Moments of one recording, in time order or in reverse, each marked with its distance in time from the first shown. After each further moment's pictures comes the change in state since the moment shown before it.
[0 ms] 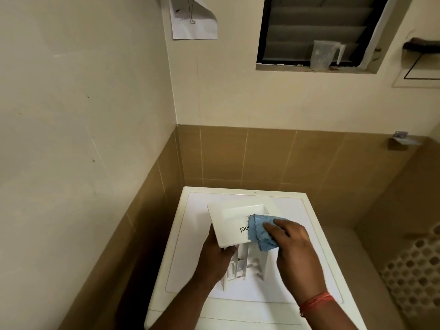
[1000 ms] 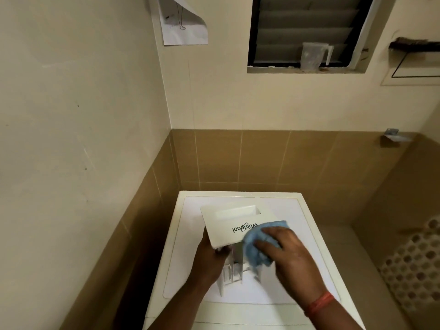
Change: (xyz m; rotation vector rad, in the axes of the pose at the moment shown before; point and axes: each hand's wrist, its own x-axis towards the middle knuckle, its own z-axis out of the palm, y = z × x) left_hand 0.000 0.004 -0.002 -0.069 -0.041 0.022; right_hand -0.009 0.013 -0.005 0.127 -0.143 -0.206
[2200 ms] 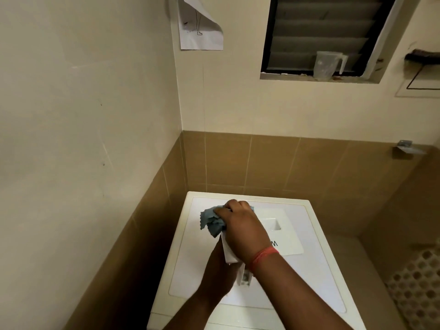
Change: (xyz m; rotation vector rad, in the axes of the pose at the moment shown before) left_hand -0.029 0.031 0.009 0.175 -0.121 -0.164; right_hand 0.107 -0.085 0.030 -0.141 -0.162 -0.036
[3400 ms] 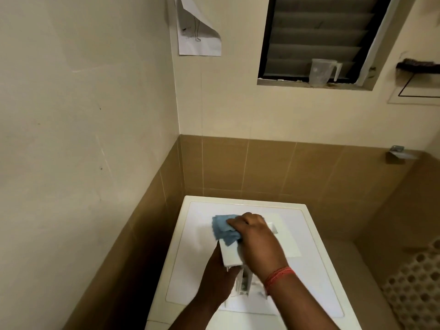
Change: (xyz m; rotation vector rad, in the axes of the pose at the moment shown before) left_hand 0.010 -0.033 0.002 -0.073 0.121 0.045; right_hand -0.031 0.027 0.006 0.118 0.100 0.071
